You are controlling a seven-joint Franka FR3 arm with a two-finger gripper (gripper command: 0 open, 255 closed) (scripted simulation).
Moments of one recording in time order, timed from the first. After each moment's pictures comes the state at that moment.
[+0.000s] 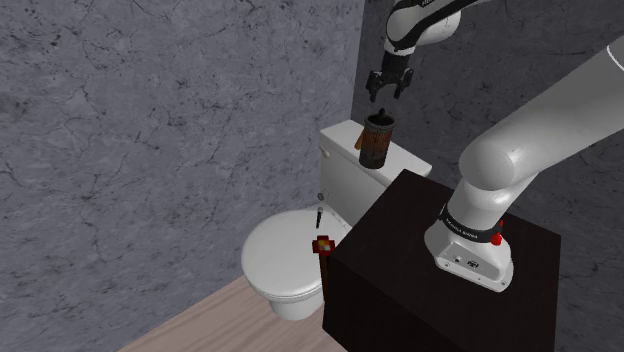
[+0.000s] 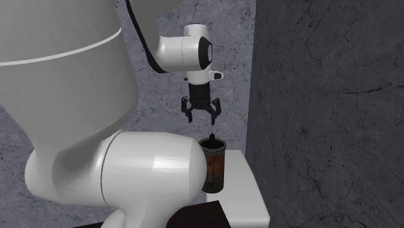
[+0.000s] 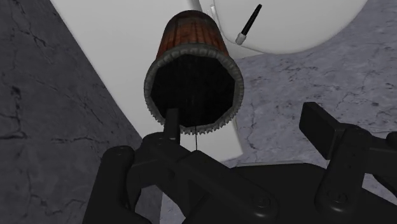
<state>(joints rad) -0.29 -0.43 -0.22 -2.57 -0.15 2.29 0.17</state>
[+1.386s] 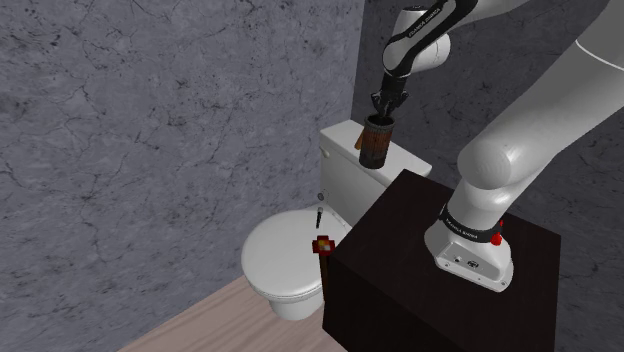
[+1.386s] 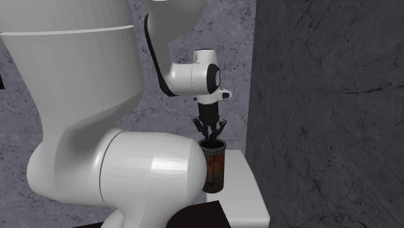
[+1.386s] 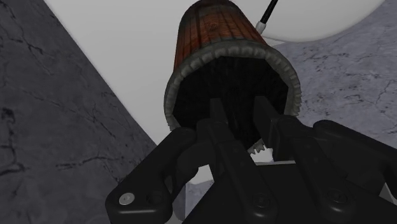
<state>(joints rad) -0.32 -0.25 -0.26 -2.62 -0.17 2.54 0.20</state>
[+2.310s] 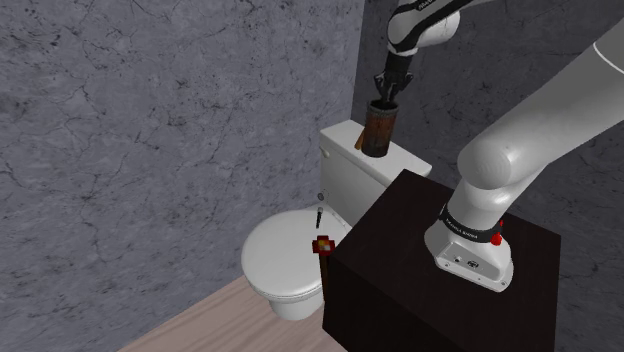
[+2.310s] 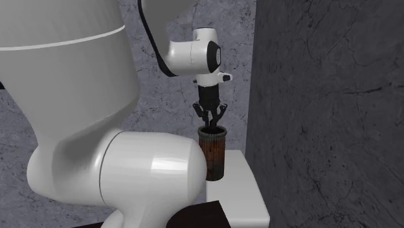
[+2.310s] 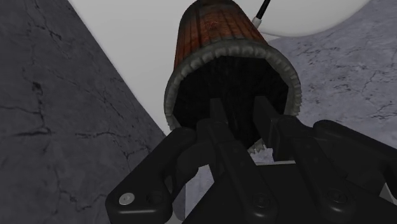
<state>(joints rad) -0.32 -0.35 -0.25 -2.53 -0.17 2.35 0.20</state>
